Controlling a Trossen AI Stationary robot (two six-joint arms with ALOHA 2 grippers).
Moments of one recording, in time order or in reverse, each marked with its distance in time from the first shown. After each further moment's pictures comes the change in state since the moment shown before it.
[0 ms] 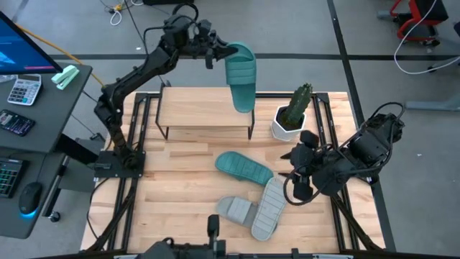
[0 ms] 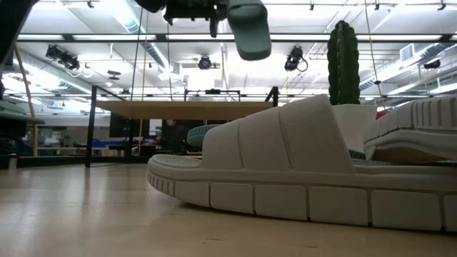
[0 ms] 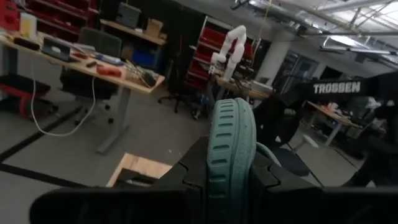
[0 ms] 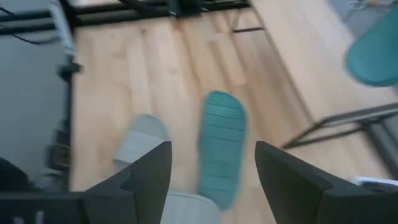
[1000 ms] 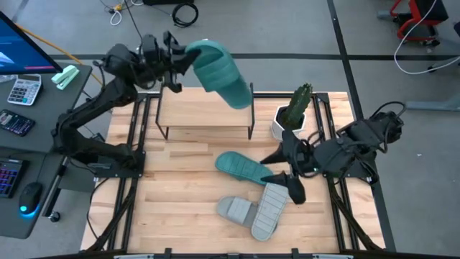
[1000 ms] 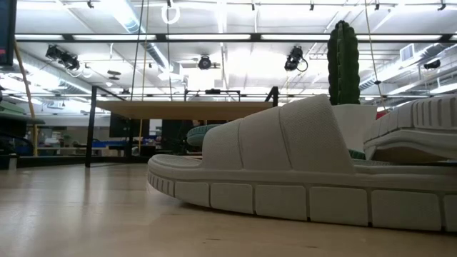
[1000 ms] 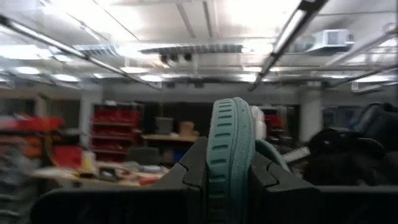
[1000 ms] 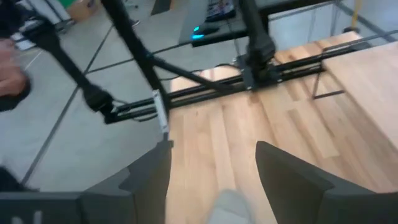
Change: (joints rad) left arm -0.229 -0.549 -0.407 0.252 -0.439 0.169; right arm -0.100 -0.010 0.000 0.501 -0.229 -0.136
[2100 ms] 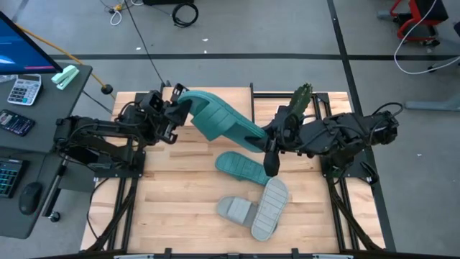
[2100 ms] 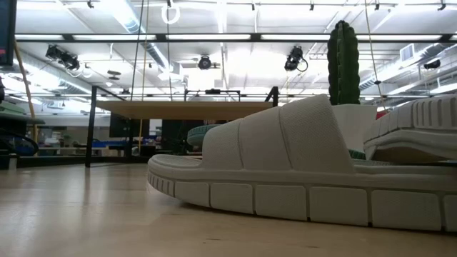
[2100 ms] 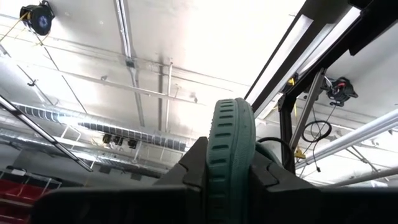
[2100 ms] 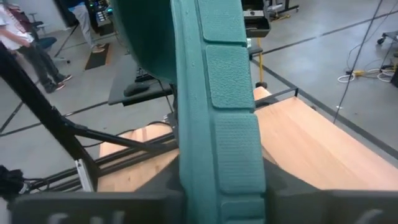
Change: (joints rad) left arm -0.483 0.007 -0.517 1.010 -0.355 -0.086; right arm -0.158 0.030 0.000 0.149 0.219 -0.111
